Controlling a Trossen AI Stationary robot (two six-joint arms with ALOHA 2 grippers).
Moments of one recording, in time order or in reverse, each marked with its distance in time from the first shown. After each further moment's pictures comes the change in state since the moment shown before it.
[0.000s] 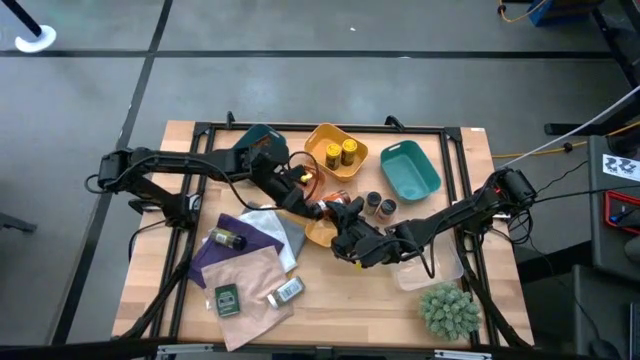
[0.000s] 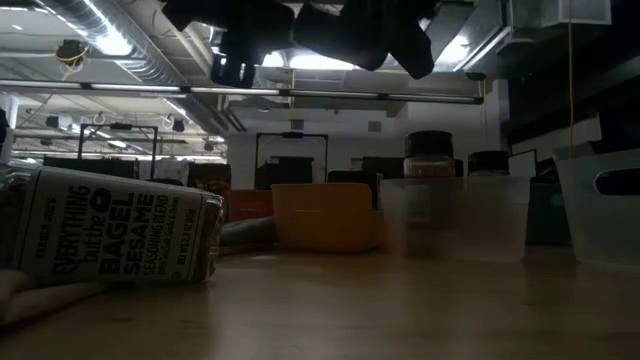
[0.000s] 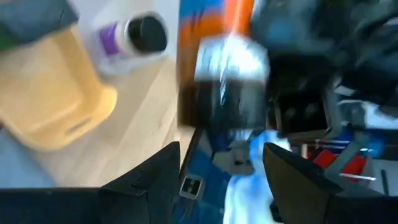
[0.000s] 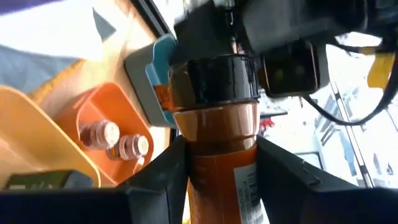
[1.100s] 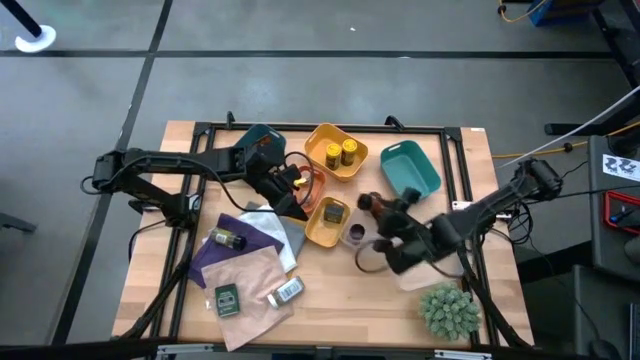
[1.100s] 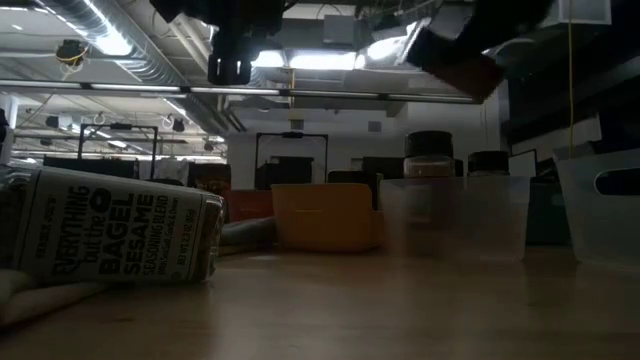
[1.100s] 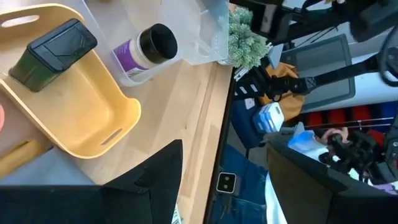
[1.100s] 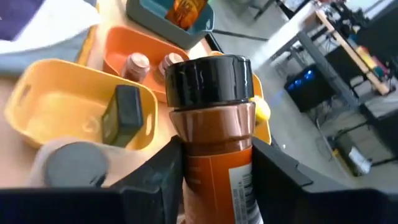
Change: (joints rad) left arm 0.000 -0.049 0.000 -0.088 -0.061 0.223; right arm 0.132 -0.257 0.000 -1.039 -0.037 1.476
